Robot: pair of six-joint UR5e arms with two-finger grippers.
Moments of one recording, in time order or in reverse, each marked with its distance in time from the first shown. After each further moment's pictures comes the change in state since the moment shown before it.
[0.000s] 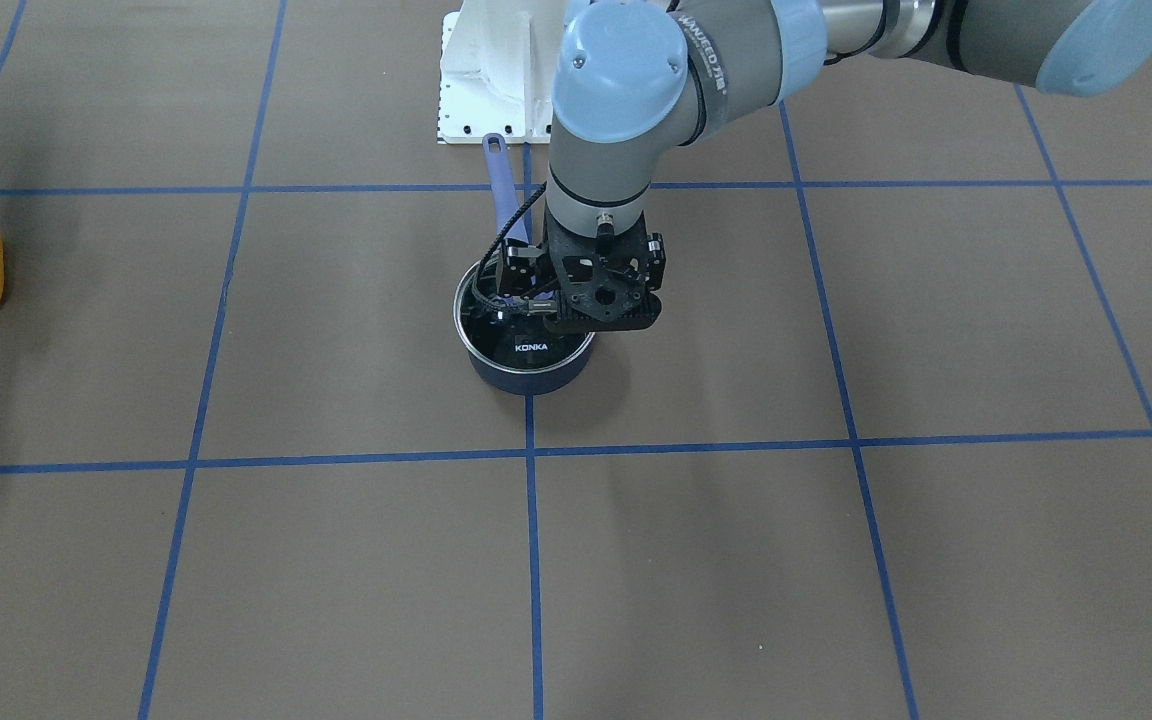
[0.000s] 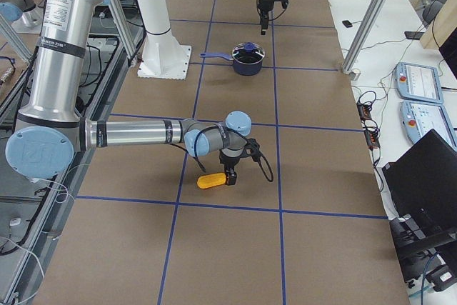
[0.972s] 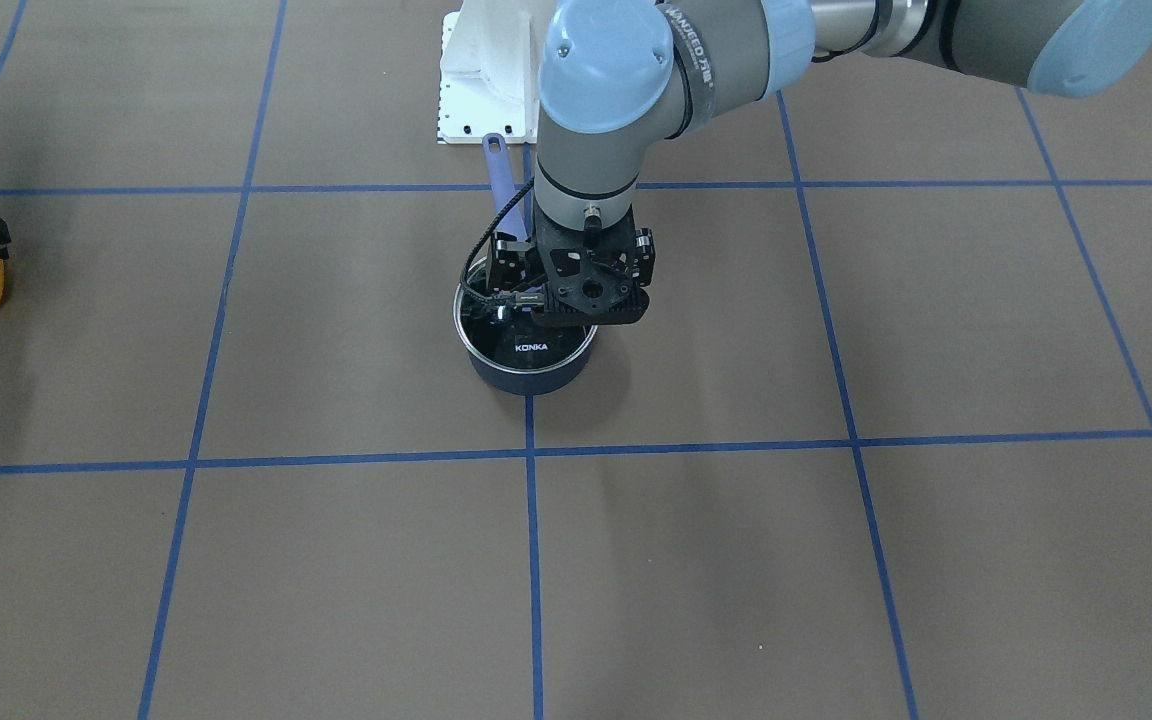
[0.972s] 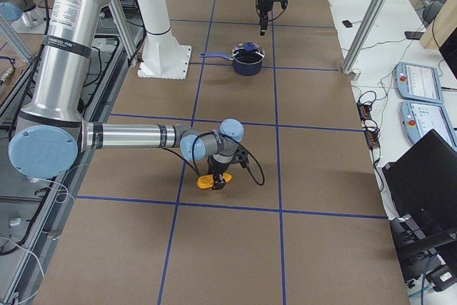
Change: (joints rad) left arm 0.004 -0.002 -0.002 -0.002 0.002 0.004; right arm -0.112 -0.035 -0.032 0.000 -0.038 -0.013
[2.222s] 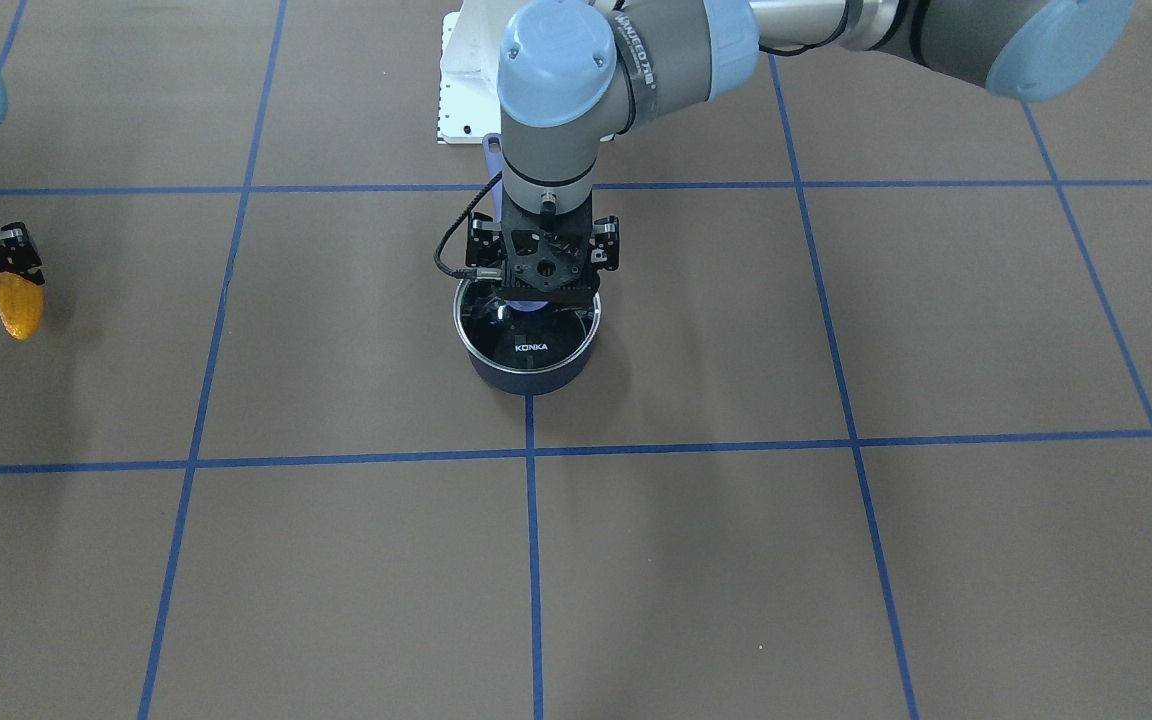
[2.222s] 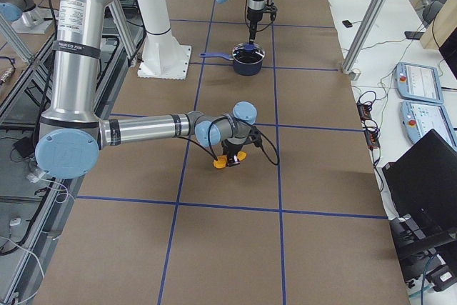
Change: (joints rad) left arm 0.105 0.009 0.007 -0.025 0.058 0.012; right arm 0.036 0.128 0.029 -0.018 0.101 0.010
